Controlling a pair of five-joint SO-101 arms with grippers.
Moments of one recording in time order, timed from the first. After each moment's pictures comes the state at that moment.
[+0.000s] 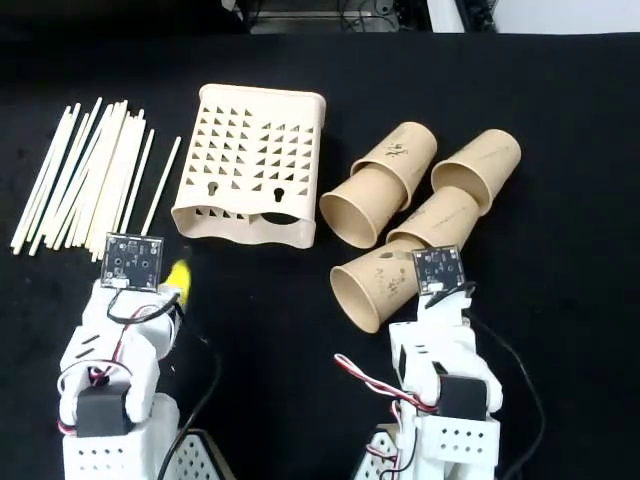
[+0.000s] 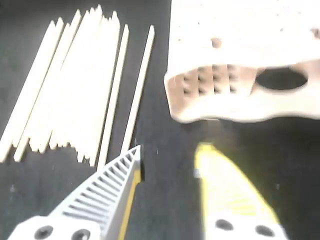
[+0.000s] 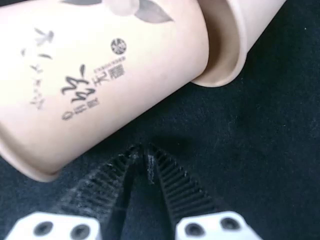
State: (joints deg) left arm -8.9 -103.8 84.8 60.4 -12.3; right arm 5.9 -103.4 96.8 73.6 11.7
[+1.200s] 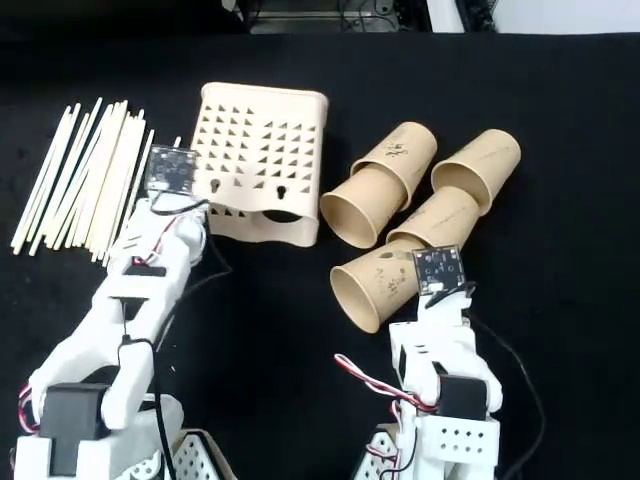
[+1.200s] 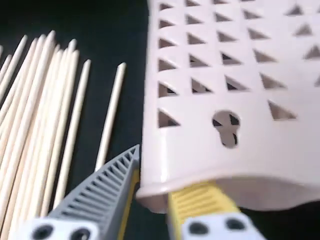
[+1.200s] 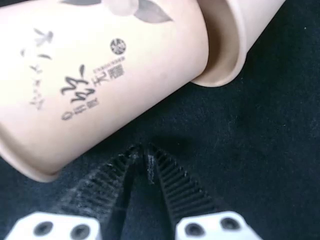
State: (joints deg) left arm -3.0 -14.7 65.2 -7.4 -10.9; right arm 5.9 -103.4 96.8 73.6 11.6
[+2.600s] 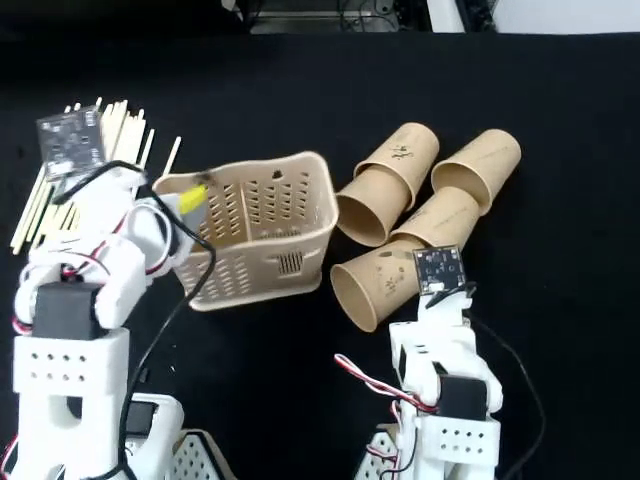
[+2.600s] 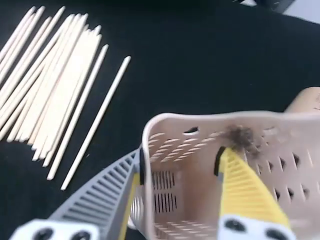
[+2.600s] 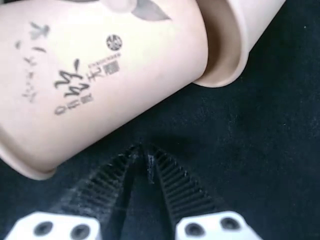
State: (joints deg) left arm -2.6 -52.4 33.1 69.8 15.1; right arm 5.9 -103.4 96.8 73.6 11.3
